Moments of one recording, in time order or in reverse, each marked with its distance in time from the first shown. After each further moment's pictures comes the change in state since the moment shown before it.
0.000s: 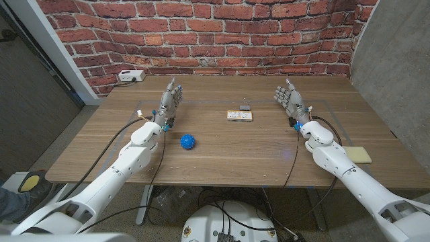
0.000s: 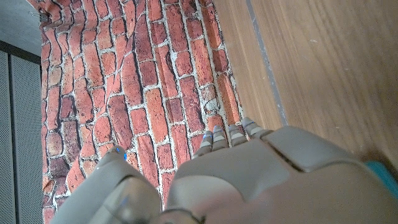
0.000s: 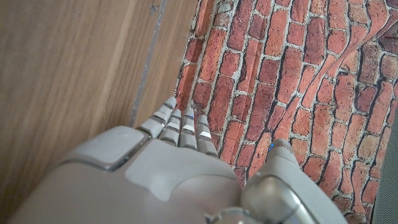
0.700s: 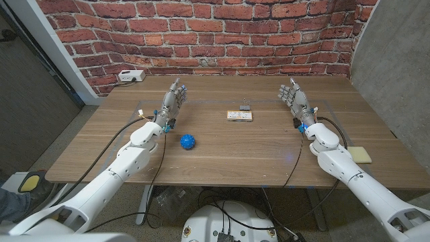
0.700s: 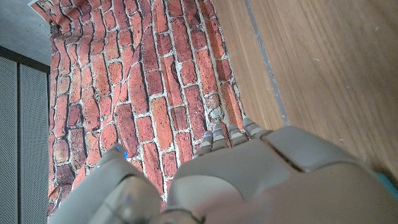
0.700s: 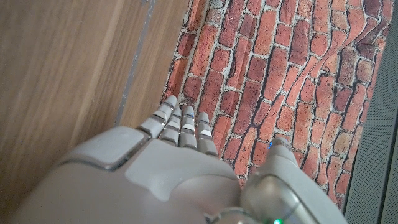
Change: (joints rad) left arm 0.041 0.042 -0.006 -0.091 -0.005 0.027 0.002; left_hand 0.011 0.011 0.003 -0.003 0.008 0.015 0.000 0.008 0.000 0.023 0.008 0.015 0.000 0.019 0.011 0.008 0.000 -0.005 0.005 -0.005 0.000; right arm -0.058 -0.034 0.022 -0.072 -0.033 0.056 -0.028; right_hand 0.014 0.014 0.008 -0.008 0.000 0.044 -0.031 0.017 0.005 0.021 0.000 0.000 0.000 0.015 -0.003 0.000 -0.002 0.023 -0.002 -0.004 -0.003
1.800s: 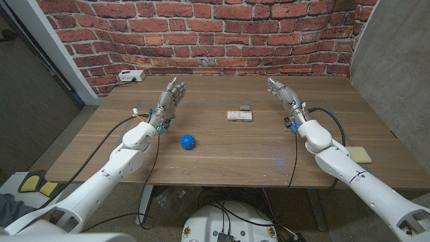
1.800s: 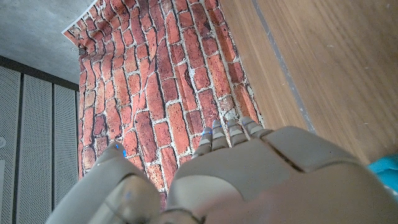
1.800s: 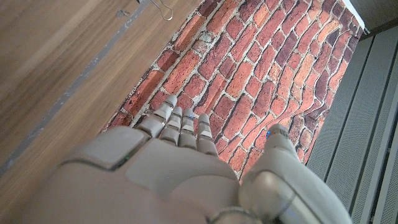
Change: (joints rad) left arm 0.004 0.024 -0.008 0.047 0.021 -0.115 -0.101; left_hand 0.020 0.001 -0.014 -0.014 0.008 0.049 -0.002 0.009 0.005 0.048 0.005 0.008 0.005 0.051 0.002 0.008 0.000 0.017 0.016 -0.003 0.000; right arm -0.003 -0.067 -0.078 -0.144 -0.340 0.003 -0.133; right_hand 0.108 0.018 0.032 -0.043 -0.005 -0.052 -0.030 -0.021 0.000 -0.049 -0.041 -0.023 0.000 0.005 -0.005 -0.008 0.000 0.006 0.007 -0.036 0.003
